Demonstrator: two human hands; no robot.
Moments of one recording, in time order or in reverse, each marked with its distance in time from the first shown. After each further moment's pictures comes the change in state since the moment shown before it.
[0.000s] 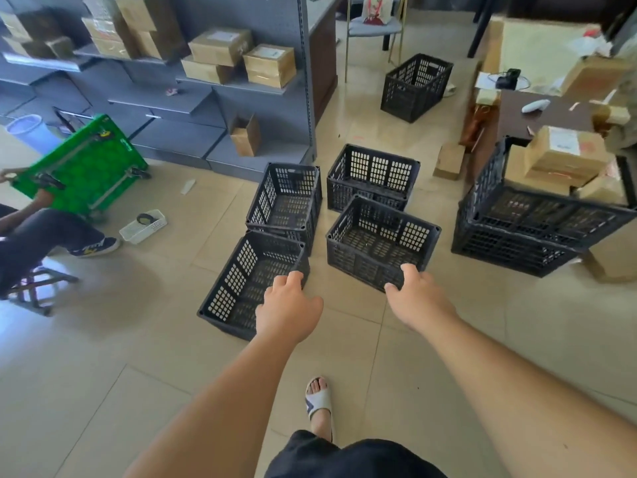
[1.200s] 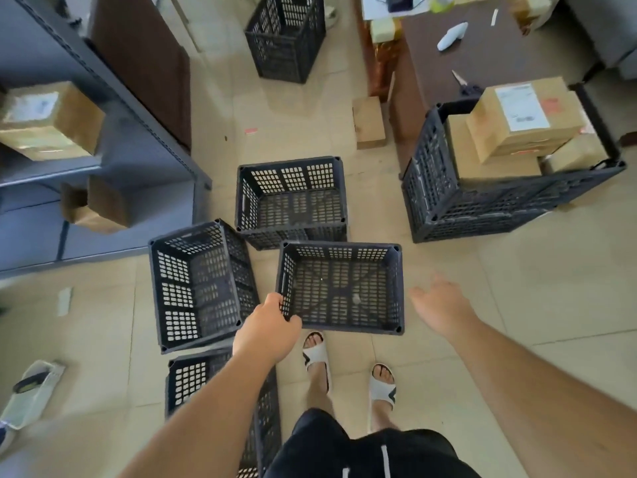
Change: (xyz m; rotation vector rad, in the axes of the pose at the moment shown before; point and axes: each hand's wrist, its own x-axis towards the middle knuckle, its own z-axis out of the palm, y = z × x) left_hand 0.500 0.286 -0.005 0.271 -0.405 0.153; right_hand 0.472 0.053 -0.134 0.388 -0.103 0.605
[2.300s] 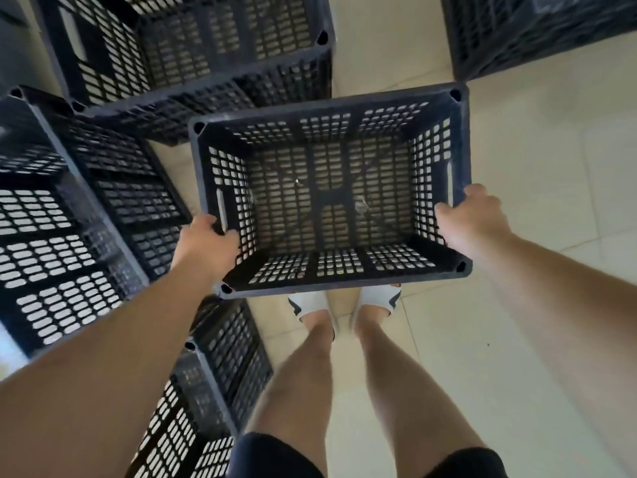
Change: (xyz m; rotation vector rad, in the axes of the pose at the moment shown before) left_hand 0.444 -0.120 0.228 -0.027 -0.036 -0.228; right_hand 0.378 0.081 0.297 0.032 0.054 0.333
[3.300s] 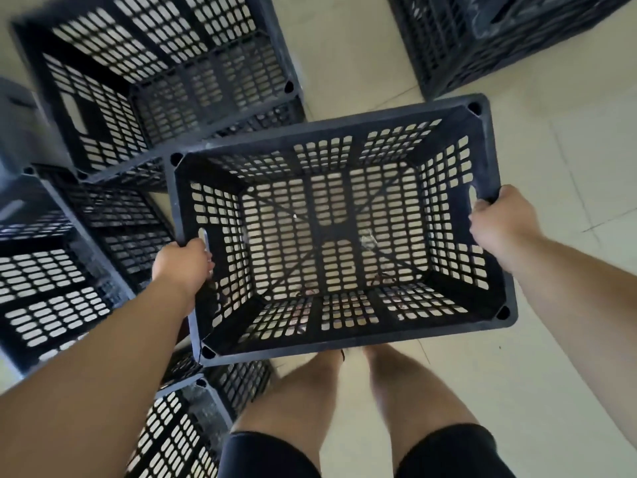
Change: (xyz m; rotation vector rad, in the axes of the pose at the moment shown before) left_hand 0.004 0.034 -0.030 -0.497 0.089 -0.094; right_hand 0.031 0.047 -0.046 0.331 0.156 0.061
